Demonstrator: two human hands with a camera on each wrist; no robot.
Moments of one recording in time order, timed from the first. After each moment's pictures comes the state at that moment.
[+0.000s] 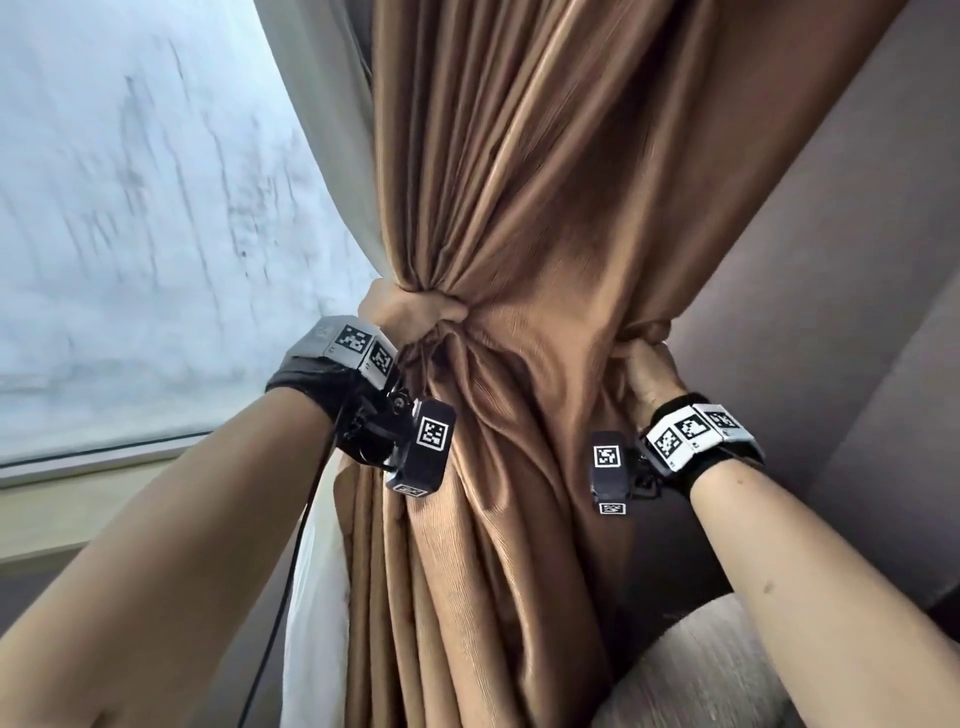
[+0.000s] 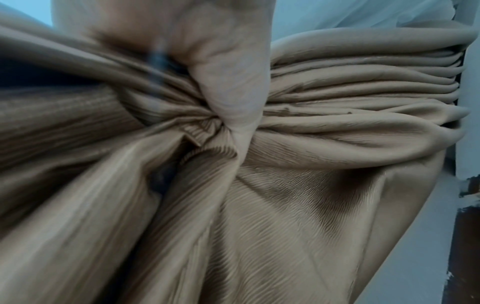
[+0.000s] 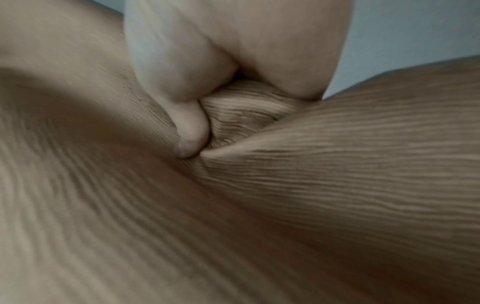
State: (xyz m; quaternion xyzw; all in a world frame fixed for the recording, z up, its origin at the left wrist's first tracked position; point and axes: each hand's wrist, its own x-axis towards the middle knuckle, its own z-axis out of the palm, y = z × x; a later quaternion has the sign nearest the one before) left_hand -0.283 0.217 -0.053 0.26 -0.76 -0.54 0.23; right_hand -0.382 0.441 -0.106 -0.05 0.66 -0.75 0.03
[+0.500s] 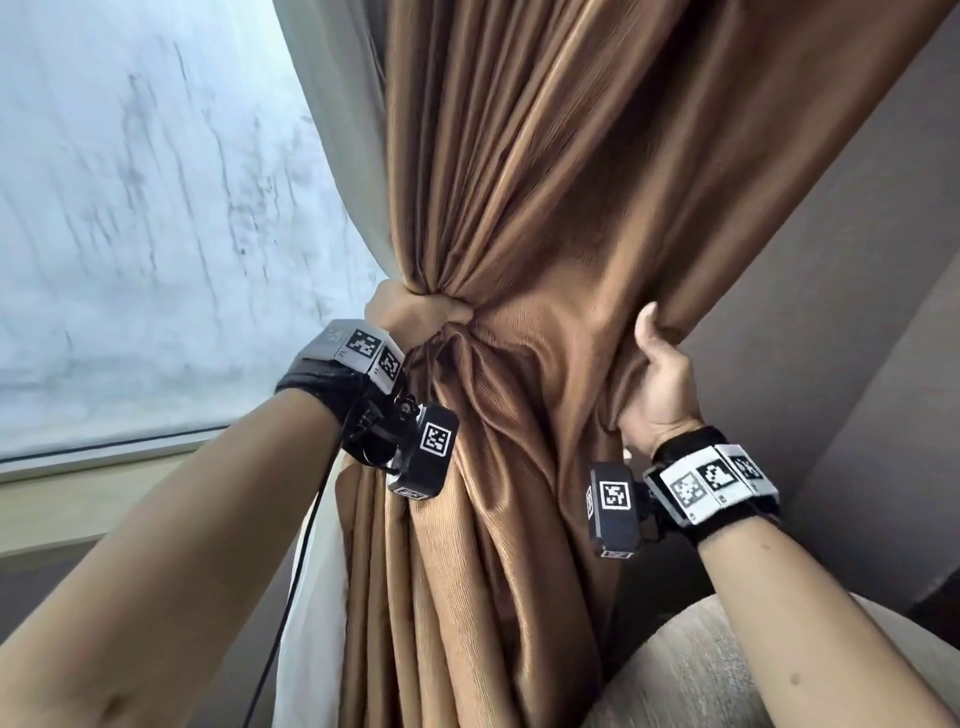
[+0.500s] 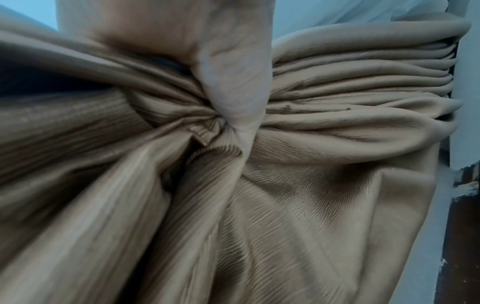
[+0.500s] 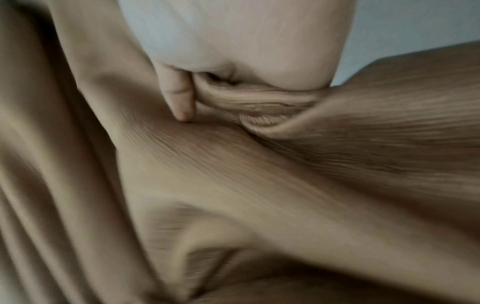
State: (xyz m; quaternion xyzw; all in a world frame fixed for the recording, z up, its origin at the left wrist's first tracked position) left_hand -0.279 0.221 -0.056 0.26 -0.77 -0.54 0.22; right_hand -0.329 0.442 -0.099 -0.21 0.43 -0.87 0.11
